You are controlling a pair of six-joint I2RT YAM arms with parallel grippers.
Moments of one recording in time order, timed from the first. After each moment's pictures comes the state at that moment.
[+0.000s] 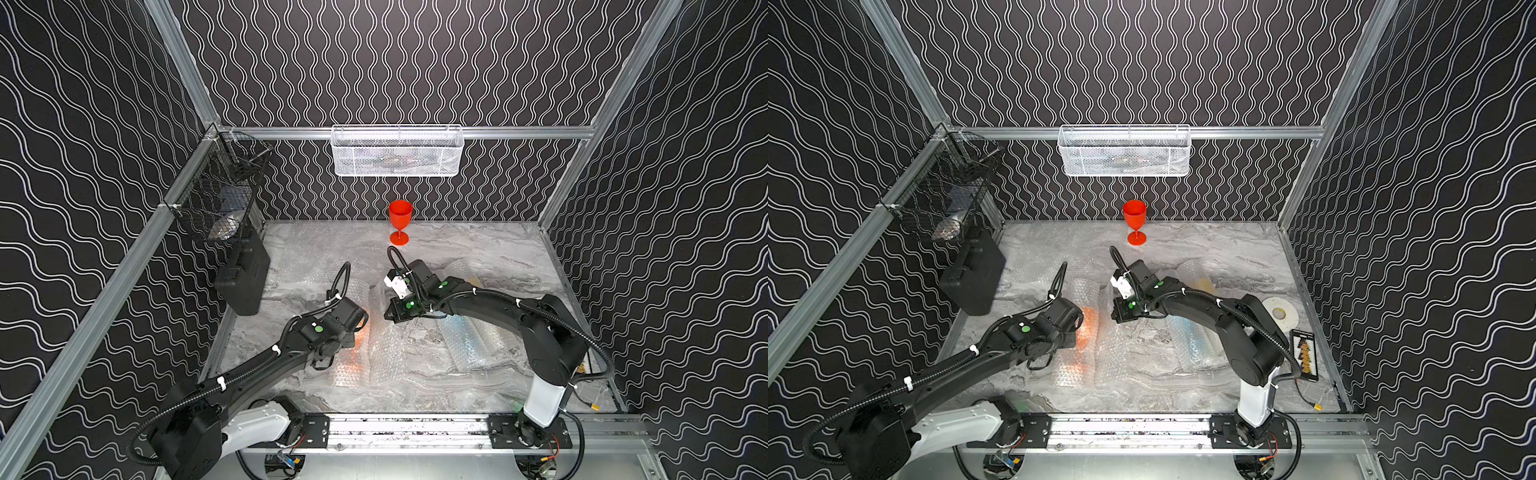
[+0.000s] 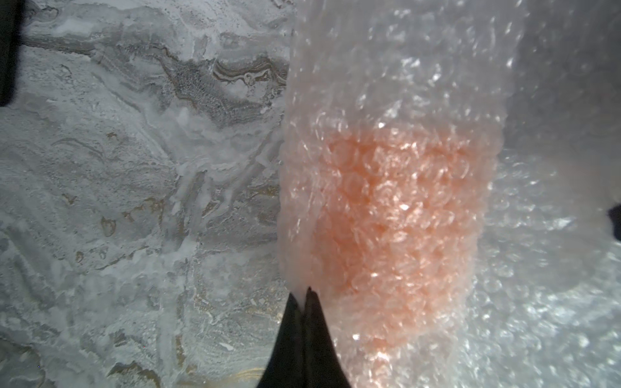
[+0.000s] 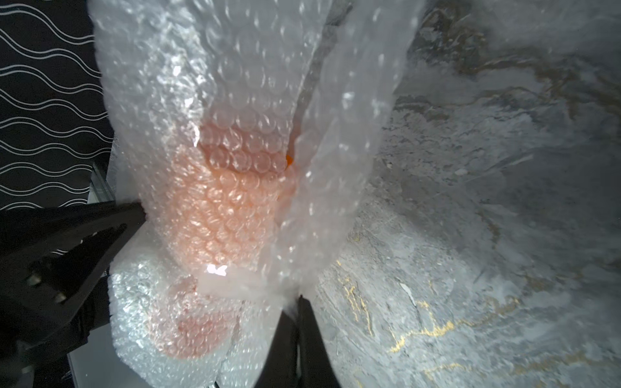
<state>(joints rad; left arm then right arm) -0.62 1.15 0.73 -0.75 -0.40 -0.73 0.77 1.84 1.26 -0.39 -0.40 0.42</state>
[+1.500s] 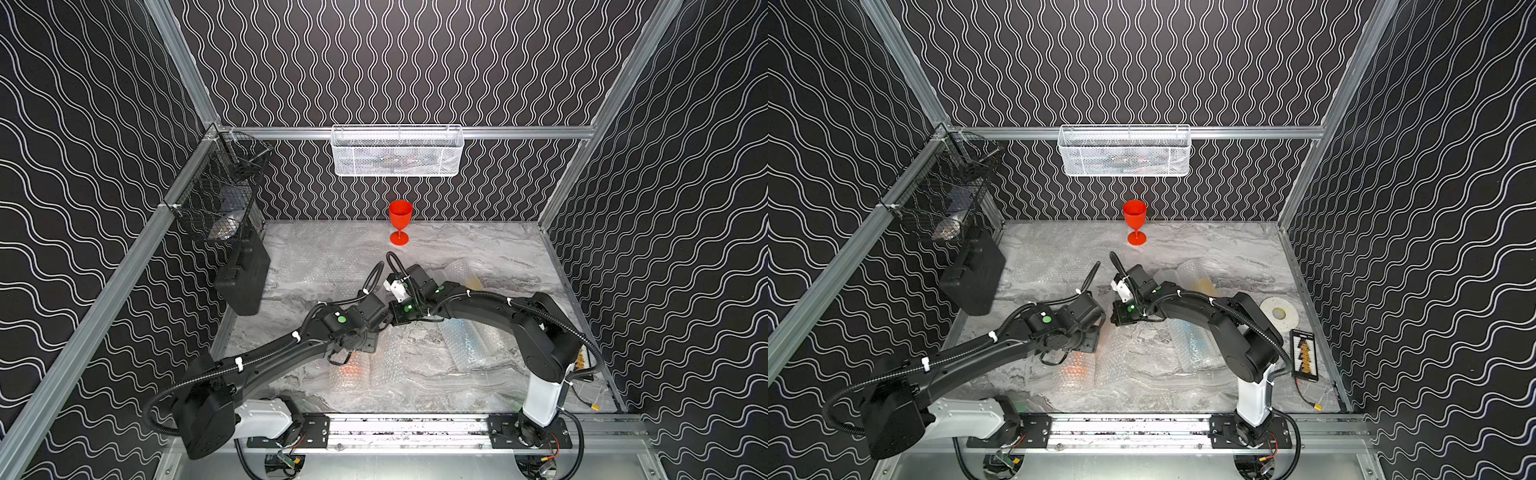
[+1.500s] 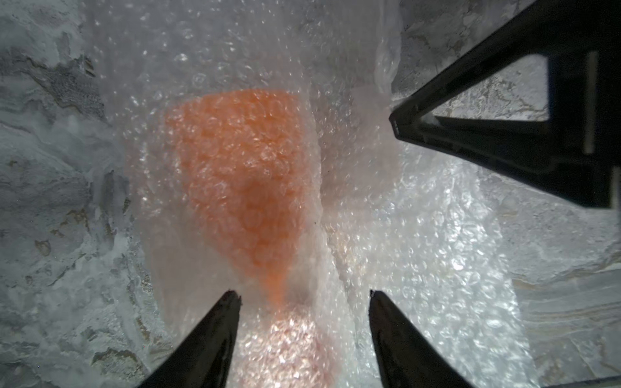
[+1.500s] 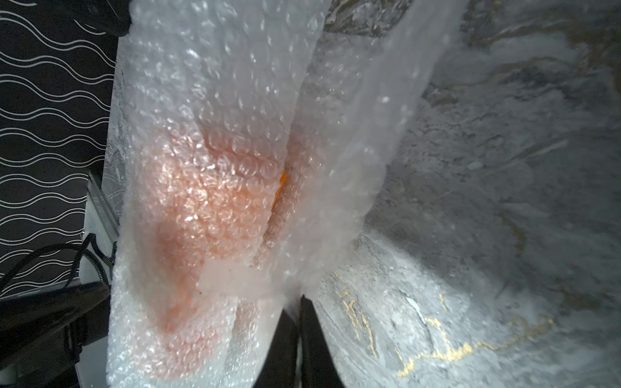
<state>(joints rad) -0.80 1.32 0.95 -0.91 -0.28 -0.65 0.78 1.87 1.21 -0.31 -0.40 0.47</state>
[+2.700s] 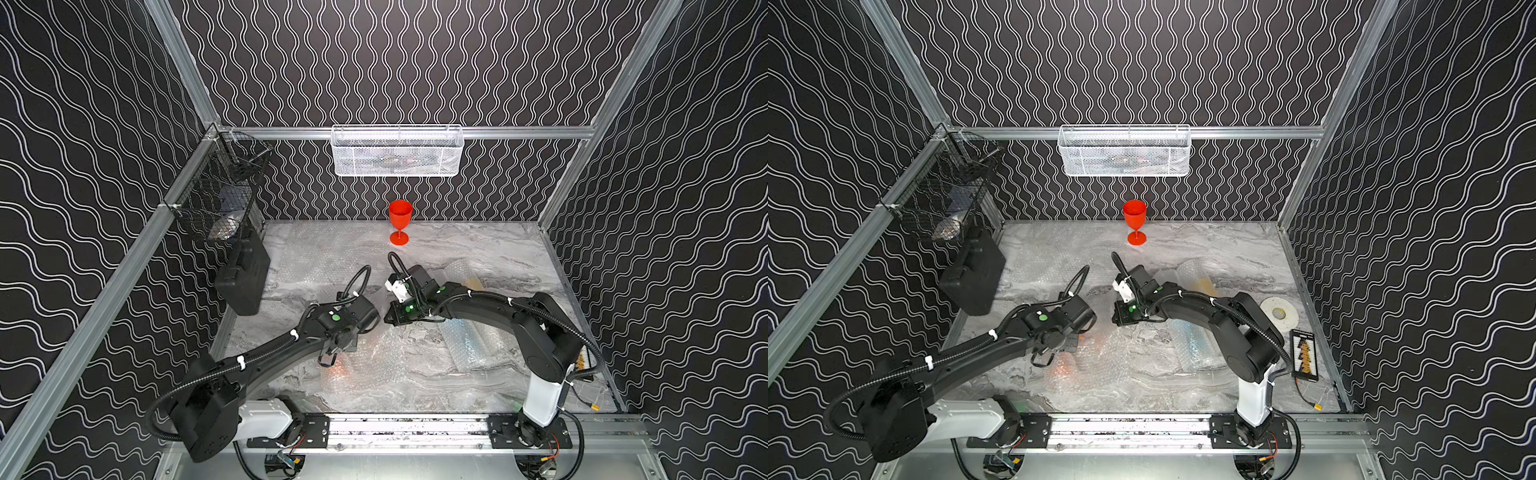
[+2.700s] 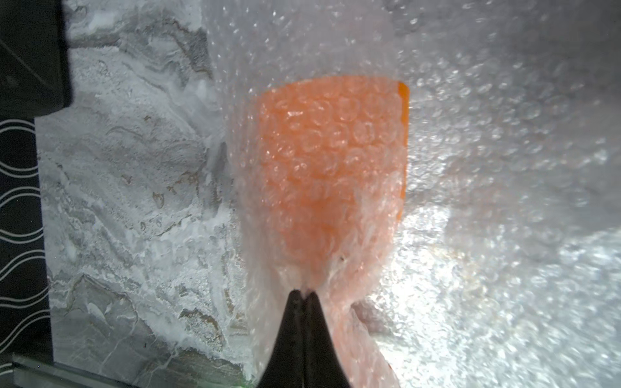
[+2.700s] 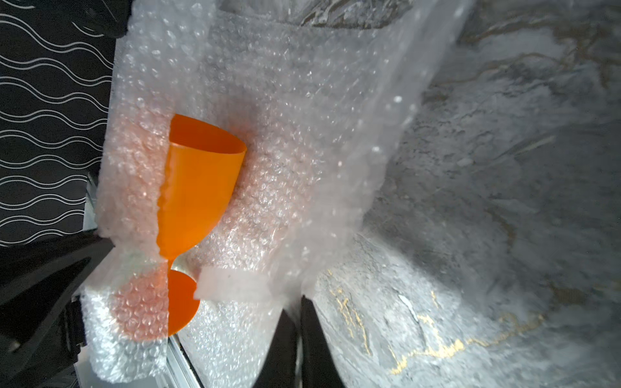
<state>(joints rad) -0.65 1.26 0.85 -0.98 -0.42 -0.70 0.77 1.87 1.21 -0.30 -0.40 0.47</state>
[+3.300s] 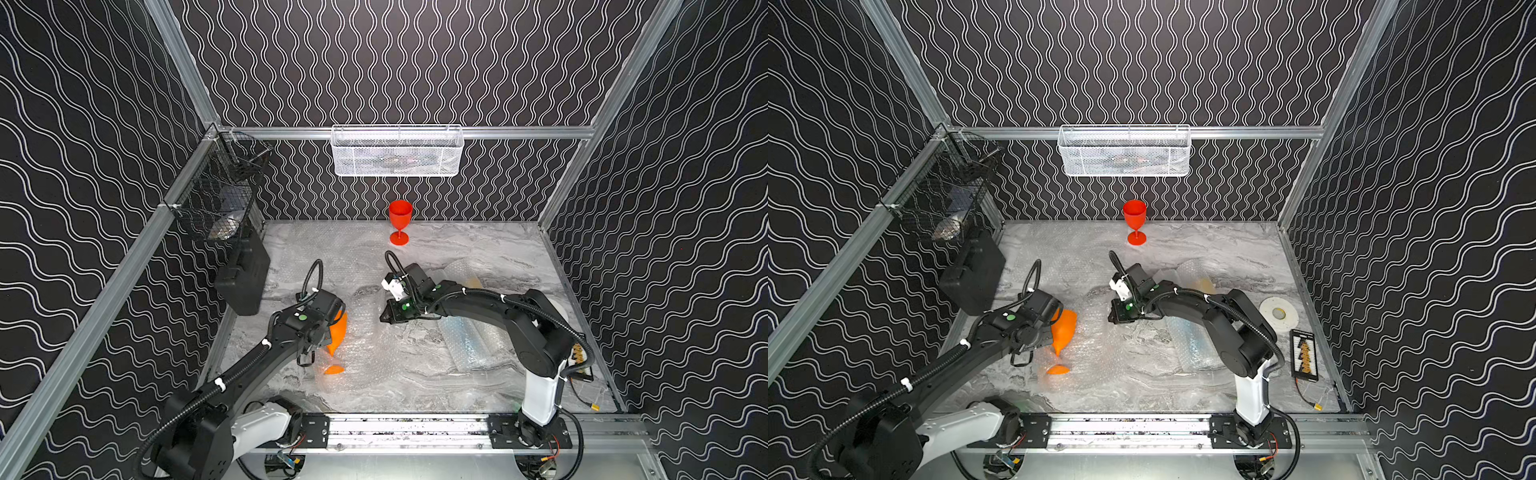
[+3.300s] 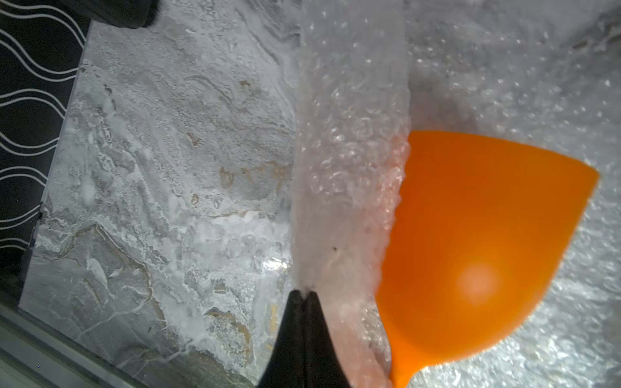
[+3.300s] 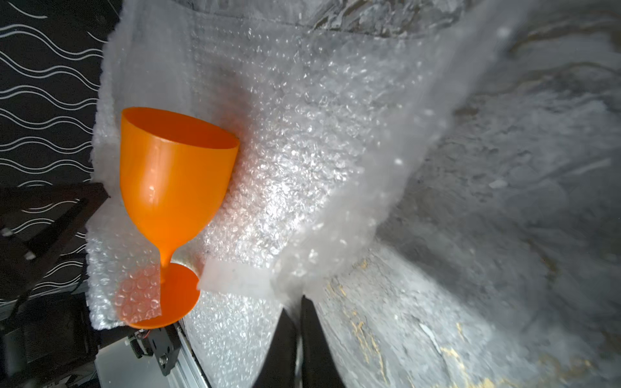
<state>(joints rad) -0.33 1.12 0.73 -0.92 -0.41 -0.75 0.77 1.94 1.27 -0.29 -0.45 0.50</state>
